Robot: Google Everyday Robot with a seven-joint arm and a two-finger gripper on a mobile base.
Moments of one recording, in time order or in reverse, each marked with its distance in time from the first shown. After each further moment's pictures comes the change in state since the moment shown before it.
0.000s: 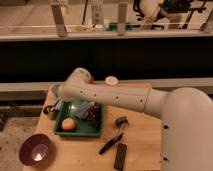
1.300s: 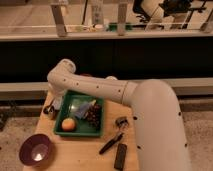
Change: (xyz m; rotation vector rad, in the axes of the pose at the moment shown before) arm 0.001 -0.028 0.044 -0.152 -0.034 -0.129
